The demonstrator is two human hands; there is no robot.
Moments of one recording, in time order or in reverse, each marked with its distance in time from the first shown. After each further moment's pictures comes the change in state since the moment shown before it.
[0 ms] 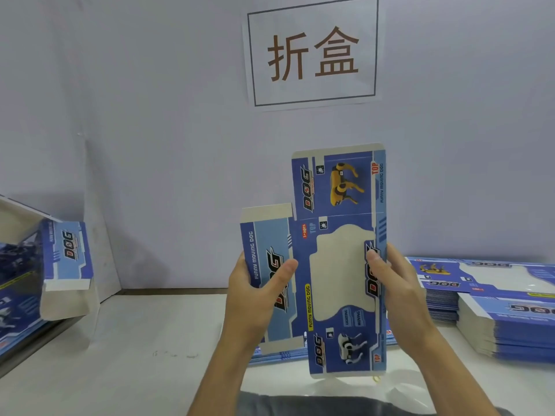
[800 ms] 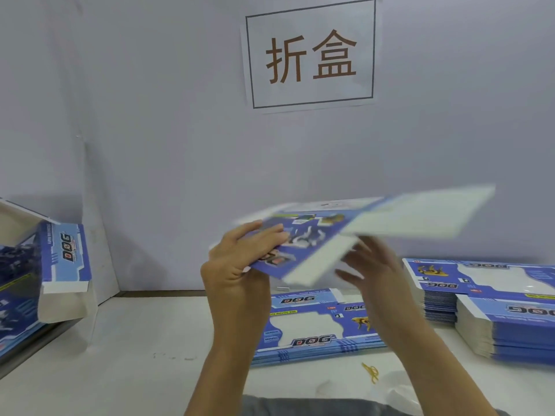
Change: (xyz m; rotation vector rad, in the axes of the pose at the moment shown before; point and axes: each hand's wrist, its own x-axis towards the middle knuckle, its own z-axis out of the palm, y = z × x) left_hand 0.002 0.024 -0.002 0.154 0.168 0.766; right_hand 0.000 -0.033 0.034 0.071 0.029 0.069
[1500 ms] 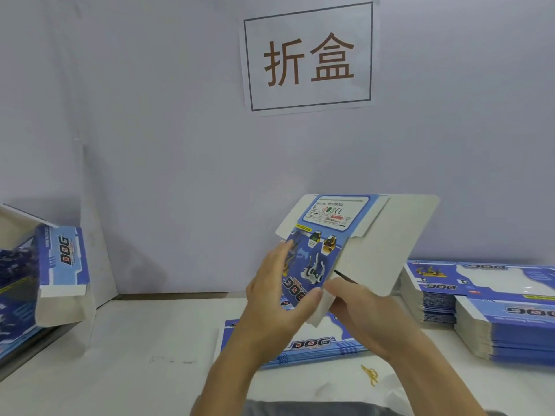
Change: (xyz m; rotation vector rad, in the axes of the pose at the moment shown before) left_hand -0.024 -0.012 0.005 0.075 -0.610 -0.488; right_hand -0.005 0.023 -0.001 -0.010 -0.288 0.236
